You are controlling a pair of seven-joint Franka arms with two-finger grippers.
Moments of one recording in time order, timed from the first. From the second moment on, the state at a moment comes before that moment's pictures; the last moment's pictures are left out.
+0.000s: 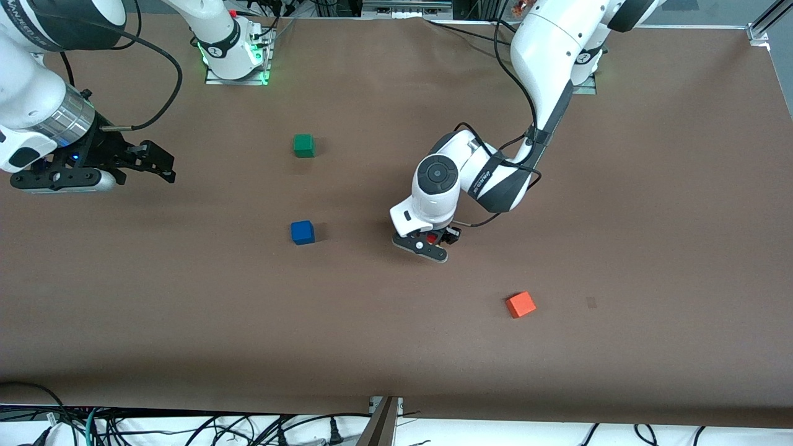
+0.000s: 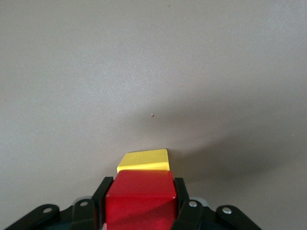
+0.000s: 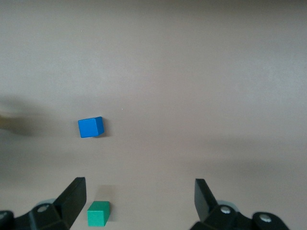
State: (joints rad) left arm -0.57 0.78 -0.10 -1.40 0.09 2.17 -0.34; right arm 0.20 0.03 -0.07 -1.71 0.05 1.80 0.10
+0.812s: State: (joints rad) left arm -0.56 0.69 -0.09 -1.35 0.09 2.04 -0.35; right arm 0.19 0.04 -0.08 -1.71 0.04 1.80 0.10
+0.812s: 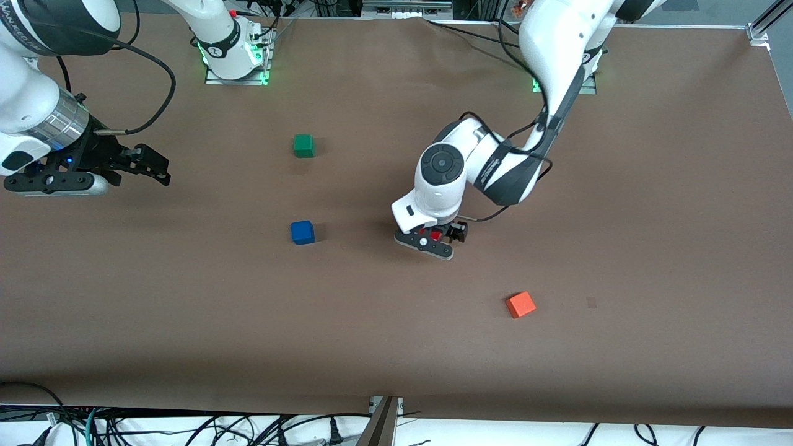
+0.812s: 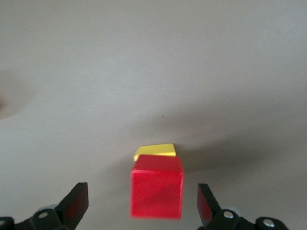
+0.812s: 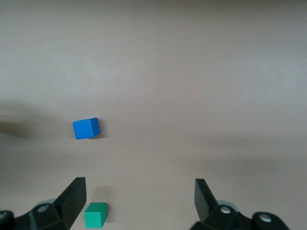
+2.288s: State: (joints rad) left arm 0.02 0.33 -0.08 -1.26 0.08 1.59 -0.26; right arm 0.19 0.04 -0.09 -1.71 0.04 1.80 0.10
